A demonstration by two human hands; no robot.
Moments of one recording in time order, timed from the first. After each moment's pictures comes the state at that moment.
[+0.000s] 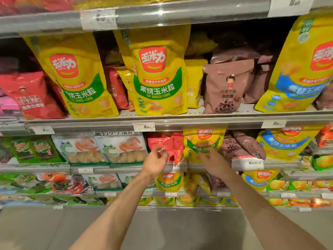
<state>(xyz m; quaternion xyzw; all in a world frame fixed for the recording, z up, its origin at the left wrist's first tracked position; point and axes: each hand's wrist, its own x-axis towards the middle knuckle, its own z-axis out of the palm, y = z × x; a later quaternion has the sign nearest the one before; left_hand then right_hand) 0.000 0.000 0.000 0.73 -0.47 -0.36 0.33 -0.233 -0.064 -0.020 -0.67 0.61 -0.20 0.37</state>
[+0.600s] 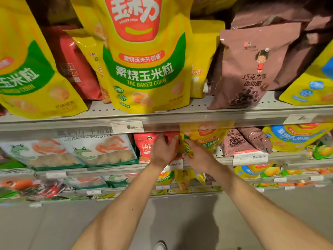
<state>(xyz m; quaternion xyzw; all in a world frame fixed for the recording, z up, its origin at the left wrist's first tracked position) -0.023 -0.117 -0.056 0.75 -0.49 -0.31 0.33 -0.186 -0.135 -0.076 -0.74 0.58 -0.07 0.34</state>
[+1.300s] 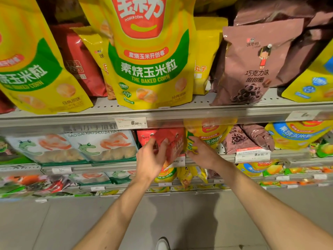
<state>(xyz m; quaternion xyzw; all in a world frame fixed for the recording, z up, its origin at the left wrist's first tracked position) 0.012 -0.051 -0.046 0.71 -0.53 -0.22 0.41 -0.190 -0.133 -0.073 -0.71 0.58 -0.09 0.40</state>
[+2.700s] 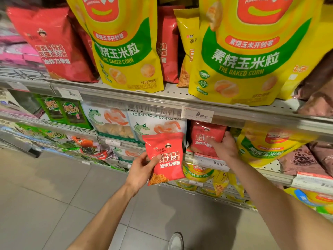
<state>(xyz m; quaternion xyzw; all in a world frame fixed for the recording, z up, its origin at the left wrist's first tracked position) 0.147 0.058 -0.068 0.67 -0.24 -0.46 0.53 -0.074 -0.155 -0.105 -0.58 0.61 -0.26 0.49</state>
